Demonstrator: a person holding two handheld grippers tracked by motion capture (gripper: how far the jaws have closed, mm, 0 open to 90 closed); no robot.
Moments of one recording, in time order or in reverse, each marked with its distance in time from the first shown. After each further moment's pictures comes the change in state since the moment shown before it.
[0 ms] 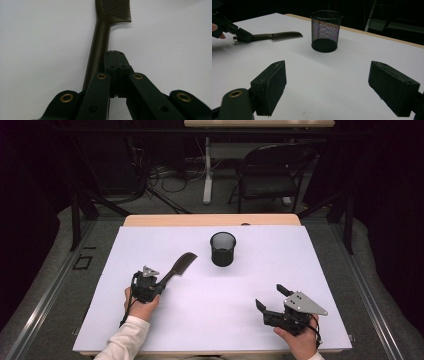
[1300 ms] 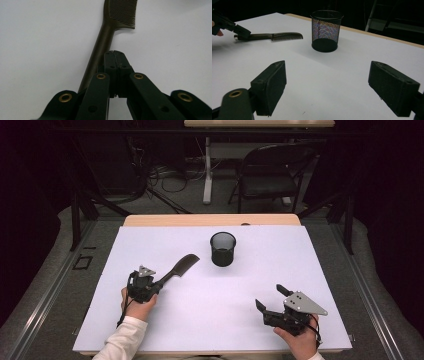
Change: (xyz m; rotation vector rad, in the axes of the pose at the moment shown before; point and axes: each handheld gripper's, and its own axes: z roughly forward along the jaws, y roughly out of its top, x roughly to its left) left arm 0.005 -0.001 -0.009 -0.024 -0.005 -0.014; right arm 0.000 0.000 0.000 0.001 0.002 -0.002
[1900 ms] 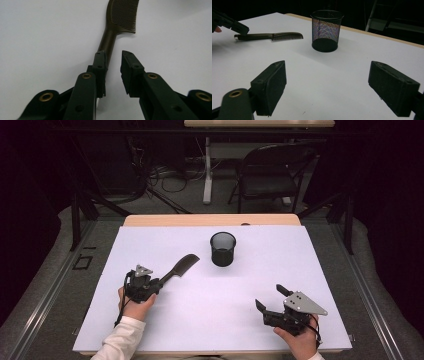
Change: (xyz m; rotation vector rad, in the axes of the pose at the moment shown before) left arm 0.003 0.001 -0.008 -0.028 0.004 -0.004; right arm 0.000 0.000 0.000 0.001 0.002 -0.002
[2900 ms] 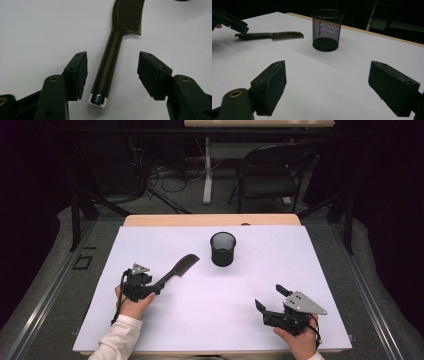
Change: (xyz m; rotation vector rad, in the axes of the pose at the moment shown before) left arm 0.009 0.002 -0.002 0.001 -0.008 -0.028; right arm 0.000 -0.001 0.001 -0.002 0.006 0.004
